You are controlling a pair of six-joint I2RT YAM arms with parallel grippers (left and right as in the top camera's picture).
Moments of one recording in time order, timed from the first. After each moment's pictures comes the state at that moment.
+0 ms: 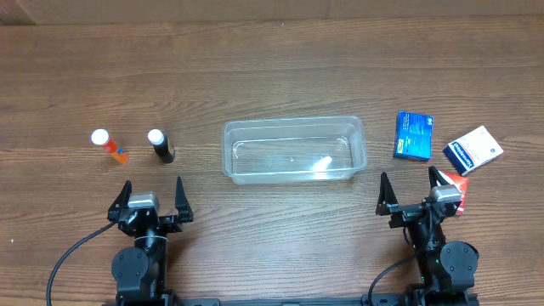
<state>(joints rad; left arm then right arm) 0.06 0.01 0.01 -0.08 -0.02 -0.03 0.03 0.01 0.02 -0.02 -0.11 0.09</state>
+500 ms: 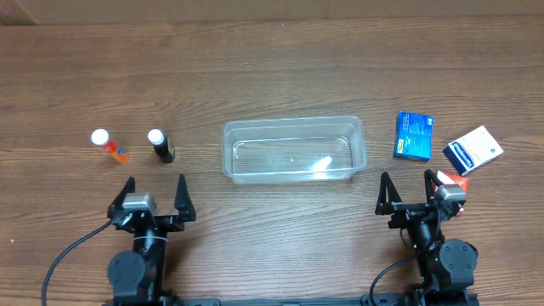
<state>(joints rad) 0.06 0.01 0.06 -0.07 0.05 -0.13 0.03 0.01 0.03 -0.08 -0.11 0.26</state>
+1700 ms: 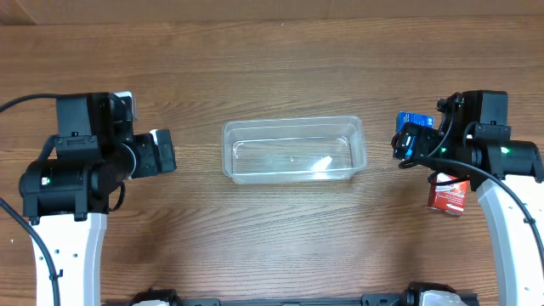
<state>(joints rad) 0.06 1.20 1.38 -1.20 0.04 -0.10 -0.10 1.28 1.16 -1.00 -0.20 0.21</state>
